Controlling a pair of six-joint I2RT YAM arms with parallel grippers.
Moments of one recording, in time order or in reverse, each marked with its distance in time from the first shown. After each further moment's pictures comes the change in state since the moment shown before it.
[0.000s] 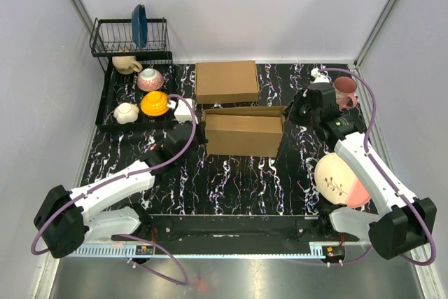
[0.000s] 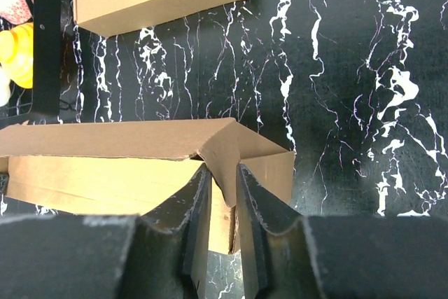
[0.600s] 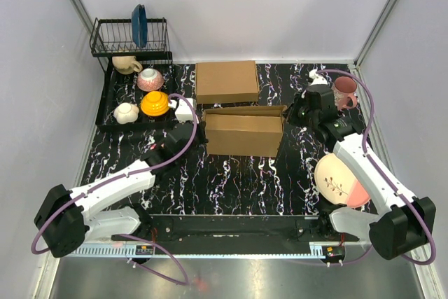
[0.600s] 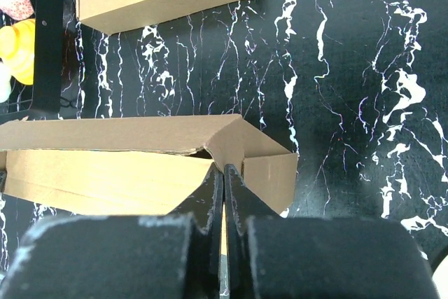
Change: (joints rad) left arm -0.005 0.006 0.011 -0.013 -0.004 0.010; right arm 0.008 0.000 -0.030 0.027 -0.005 -0.003
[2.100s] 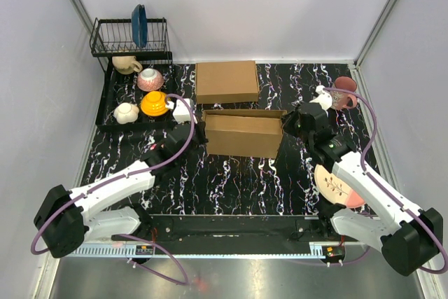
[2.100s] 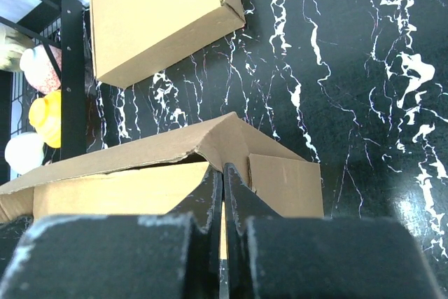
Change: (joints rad) left arm -0.005 -0.004 -0.006 -0.002 -0.019 -0.066; right arm 0.153 -0.119 -0.202 0.150 0.285 0.233
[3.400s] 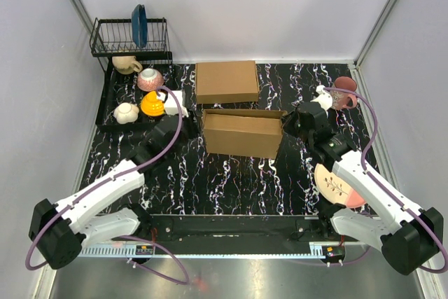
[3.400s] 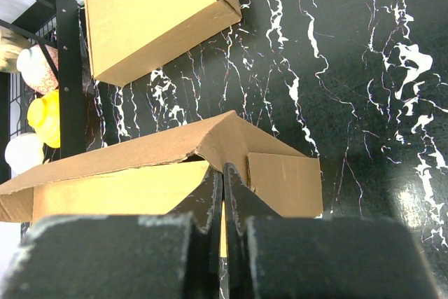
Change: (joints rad) left arm 0.078 -0.101 0.086 -0.172 0.067 0.101; right arm 0.005 0.006 0.022 -0.045 0.010 0.041
